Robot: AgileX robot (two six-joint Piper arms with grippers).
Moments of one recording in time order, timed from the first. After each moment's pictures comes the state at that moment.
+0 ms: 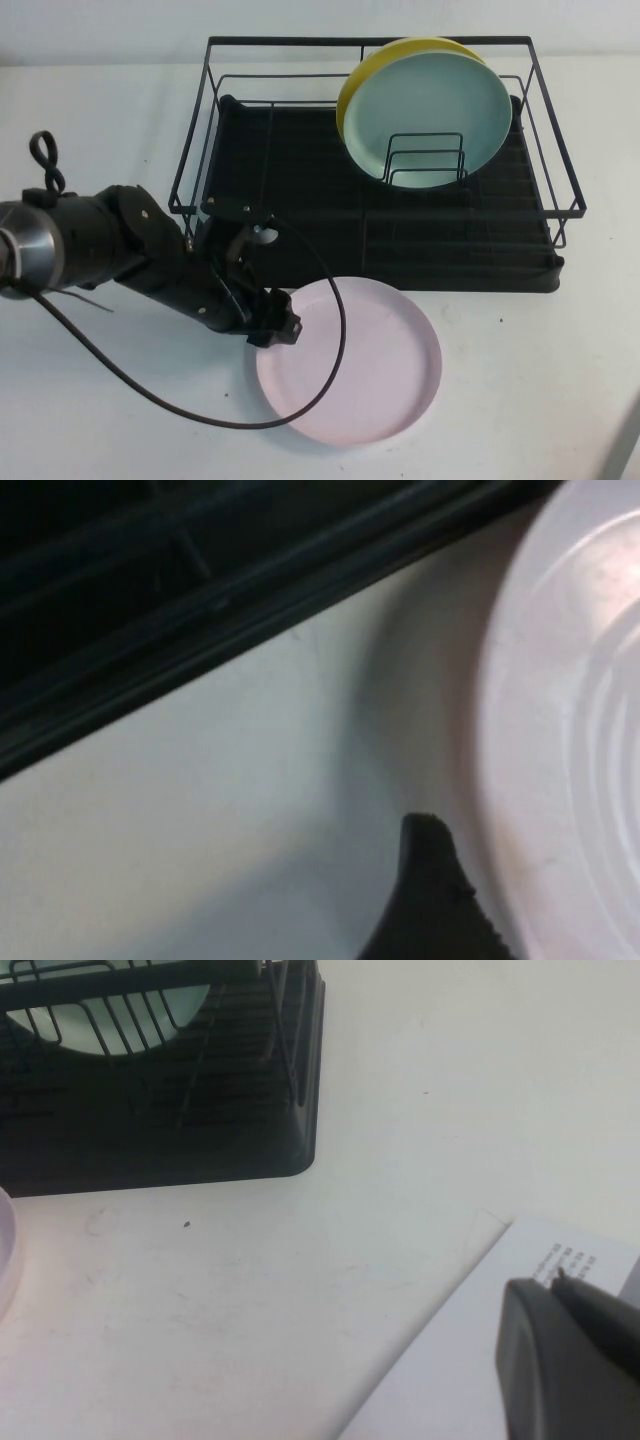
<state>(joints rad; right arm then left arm) 0.02 -0.01 0.03 0.16 0.35 -0.01 -0.41 1.79 -1.05 -0.68 0.57 0.79</state>
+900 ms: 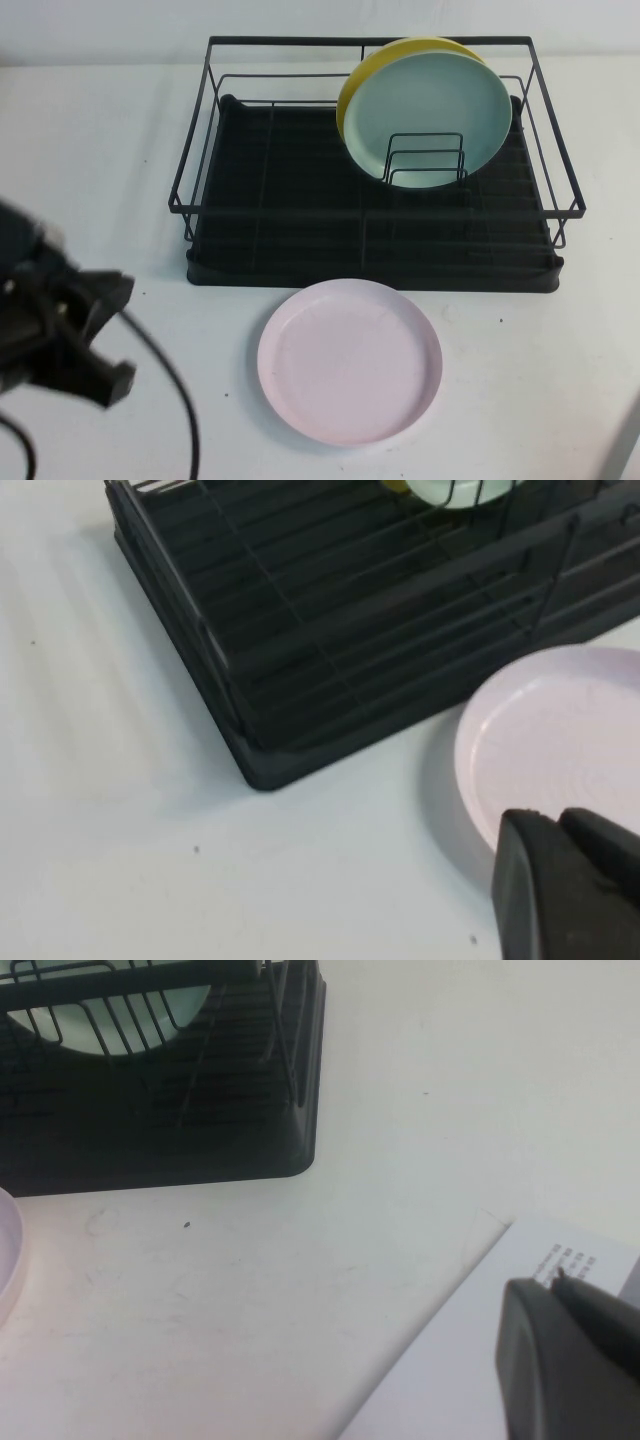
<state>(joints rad) 0.02 -0.01 0.03 0.16 0.35 -0.01 -0.41 0.84 -0.67 -0.20 0.46 0.43</state>
